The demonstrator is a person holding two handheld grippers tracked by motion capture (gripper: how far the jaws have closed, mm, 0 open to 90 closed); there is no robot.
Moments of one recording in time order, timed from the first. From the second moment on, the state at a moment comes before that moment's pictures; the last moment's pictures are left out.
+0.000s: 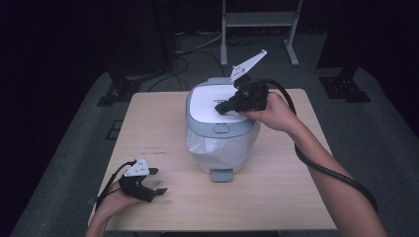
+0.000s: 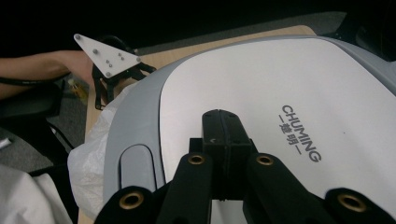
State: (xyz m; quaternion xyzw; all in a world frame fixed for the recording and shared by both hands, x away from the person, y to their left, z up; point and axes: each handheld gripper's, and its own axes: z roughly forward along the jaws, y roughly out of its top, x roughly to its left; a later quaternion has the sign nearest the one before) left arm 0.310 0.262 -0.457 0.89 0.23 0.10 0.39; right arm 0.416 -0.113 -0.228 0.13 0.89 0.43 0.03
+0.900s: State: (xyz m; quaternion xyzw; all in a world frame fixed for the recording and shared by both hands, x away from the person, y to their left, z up) left arm 0.309 0.260 -0.457 0.89 0.23 0.11 0.38; right arm 0.404 -0.149 -0.222 0.19 0.88 0.43 0.07
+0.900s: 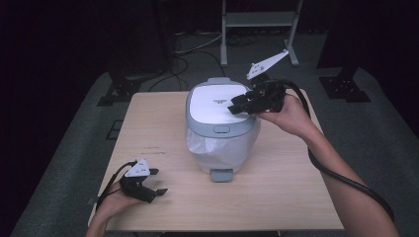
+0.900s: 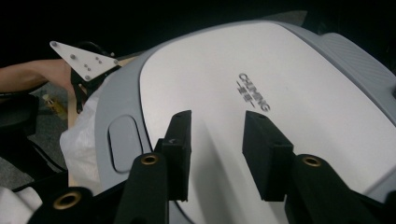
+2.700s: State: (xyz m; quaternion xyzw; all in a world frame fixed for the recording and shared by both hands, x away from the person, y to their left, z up) left arm 0.309 0.258 -0.458 0.89 0.25 0.11 0.38; right arm 0.371 -0.252 -0.283 0.30 0.85 0.42 0.09
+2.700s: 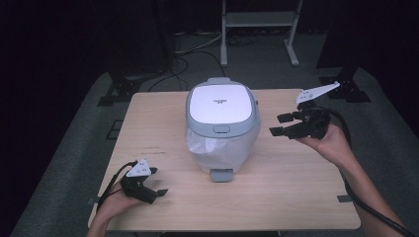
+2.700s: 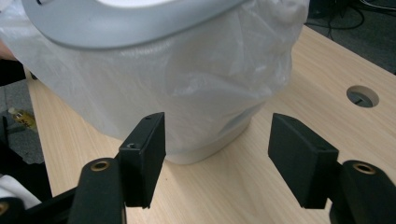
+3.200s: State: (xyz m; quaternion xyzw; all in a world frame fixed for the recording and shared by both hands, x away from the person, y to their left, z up) left arm 0.309 0.258 -0.458 0.88 0.25 0.12 0.38; right arm 0.361 -0.269 -0.310 0.33 0.84 0.43 0.09
